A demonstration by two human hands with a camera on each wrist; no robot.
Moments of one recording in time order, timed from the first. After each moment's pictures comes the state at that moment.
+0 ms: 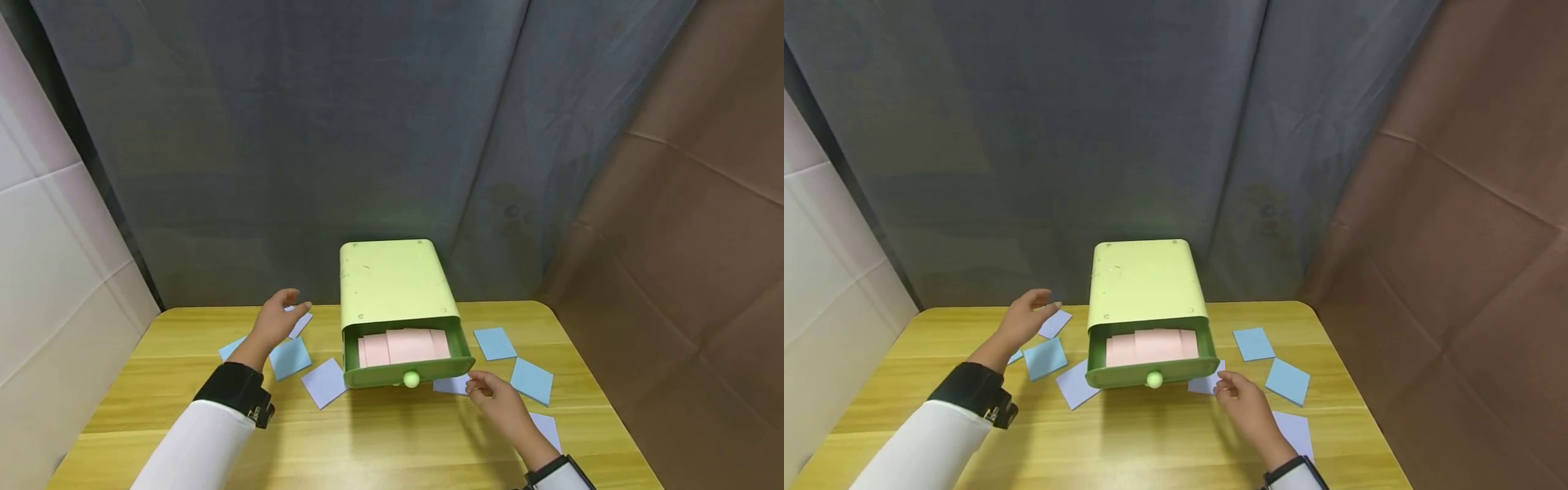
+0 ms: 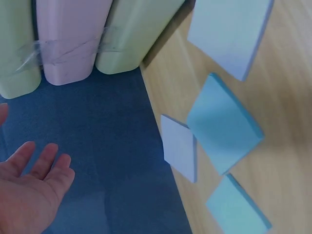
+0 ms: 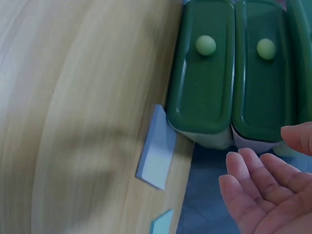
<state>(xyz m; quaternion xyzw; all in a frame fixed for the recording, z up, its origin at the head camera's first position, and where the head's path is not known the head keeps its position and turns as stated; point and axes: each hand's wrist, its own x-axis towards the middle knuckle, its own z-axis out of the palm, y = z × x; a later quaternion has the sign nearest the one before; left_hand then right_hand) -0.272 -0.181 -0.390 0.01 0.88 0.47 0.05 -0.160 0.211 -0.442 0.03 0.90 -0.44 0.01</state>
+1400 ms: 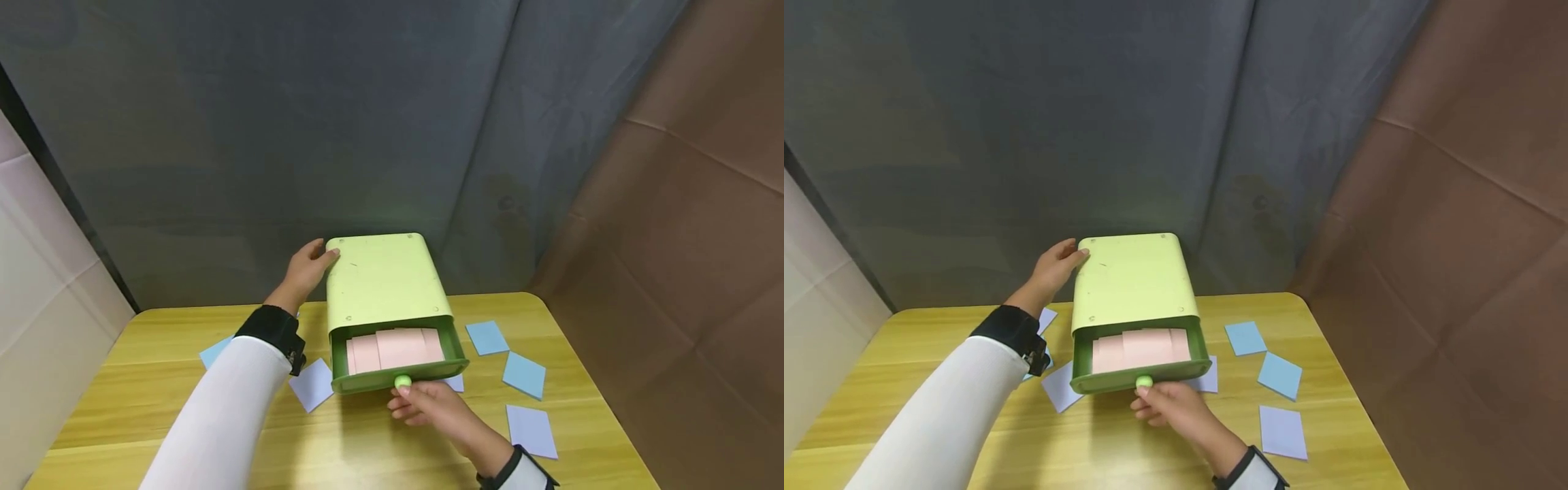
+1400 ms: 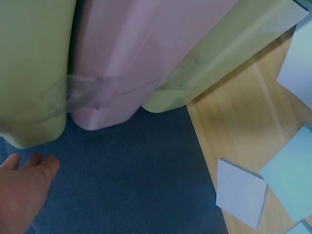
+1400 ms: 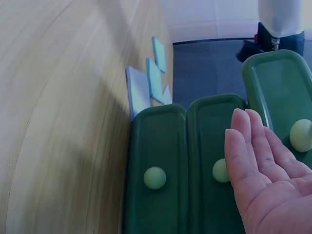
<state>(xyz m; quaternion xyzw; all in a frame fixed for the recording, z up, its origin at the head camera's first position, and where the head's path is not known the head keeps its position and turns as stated) -0.315 -0.118 -0.342 0.00 0.81 0.58 0.06 -0.127 0.134 -0.409 -0.05 0.73 -0.64 0.23</state>
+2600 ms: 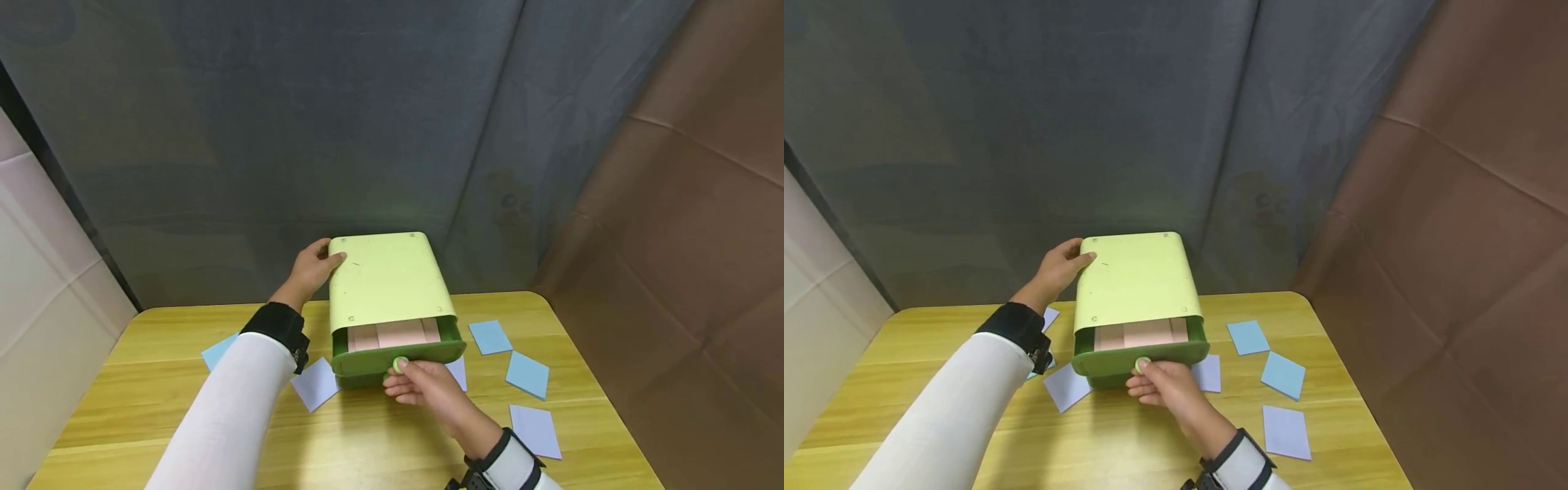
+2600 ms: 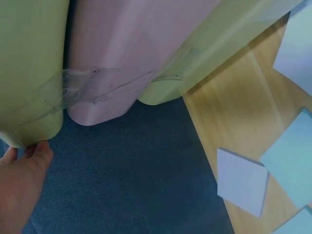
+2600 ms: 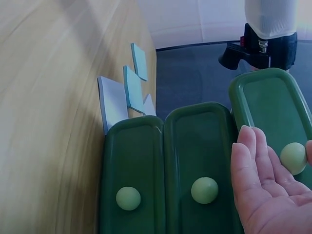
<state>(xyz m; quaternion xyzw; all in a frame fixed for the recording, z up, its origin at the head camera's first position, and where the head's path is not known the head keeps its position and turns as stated) -0.313 -0.111 -0.345 0.01 0.82 0.57 0.05 -0.139 0.119 -0.393 -0.03 0.71 -0.67 0.19</state>
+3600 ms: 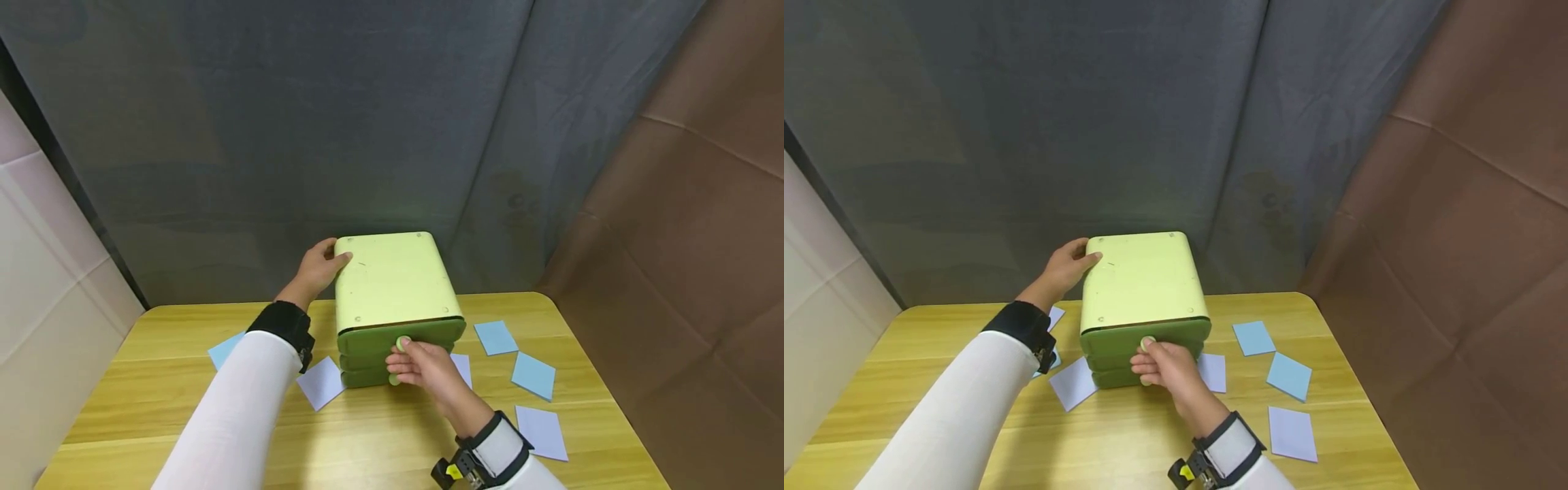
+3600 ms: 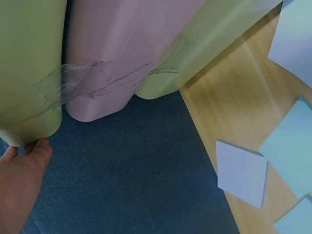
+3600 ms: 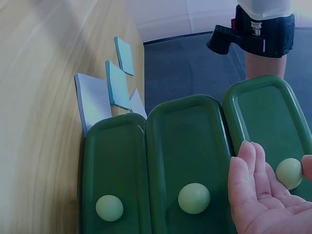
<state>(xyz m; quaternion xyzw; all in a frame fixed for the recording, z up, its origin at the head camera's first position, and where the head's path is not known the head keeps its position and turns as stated) -0.308 -0.107 -0.341 0.03 0.83 0.56 0.06 -0.158 0.110 -0.389 0.02 0.72 -0.68 0.14</state>
